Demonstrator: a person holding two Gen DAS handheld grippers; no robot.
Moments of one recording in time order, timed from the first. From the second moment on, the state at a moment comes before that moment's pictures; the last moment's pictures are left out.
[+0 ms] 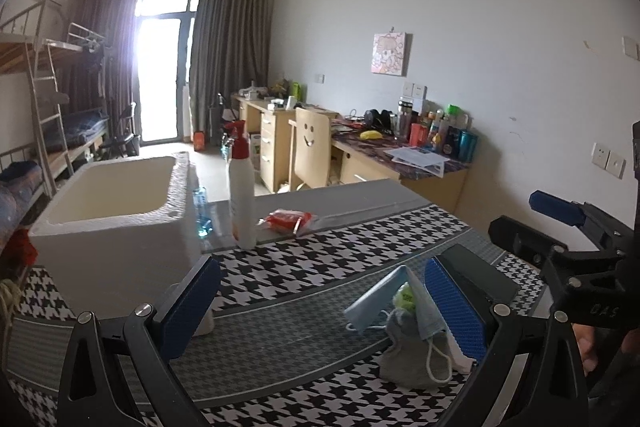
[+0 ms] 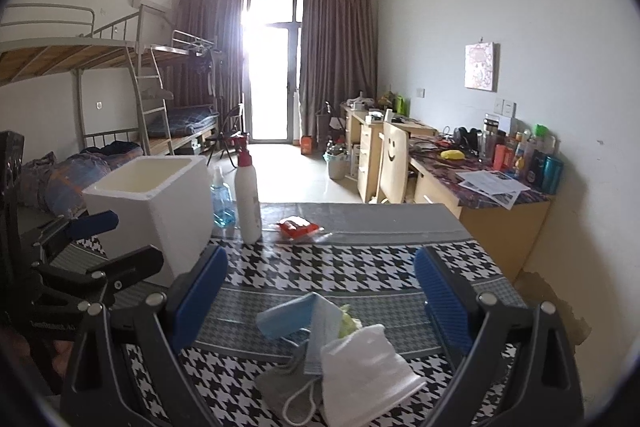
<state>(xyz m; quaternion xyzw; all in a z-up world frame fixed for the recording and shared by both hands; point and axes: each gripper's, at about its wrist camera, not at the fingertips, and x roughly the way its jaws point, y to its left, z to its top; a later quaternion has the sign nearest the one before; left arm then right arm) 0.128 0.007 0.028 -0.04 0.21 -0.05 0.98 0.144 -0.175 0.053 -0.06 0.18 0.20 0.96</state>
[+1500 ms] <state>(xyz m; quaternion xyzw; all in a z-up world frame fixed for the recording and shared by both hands) 0.205 -0.077 -0.043 -0.07 0.32 -0.10 0.94 0.179 -0.250 -0.042 -0.05 0.29 0.17 0.94</state>
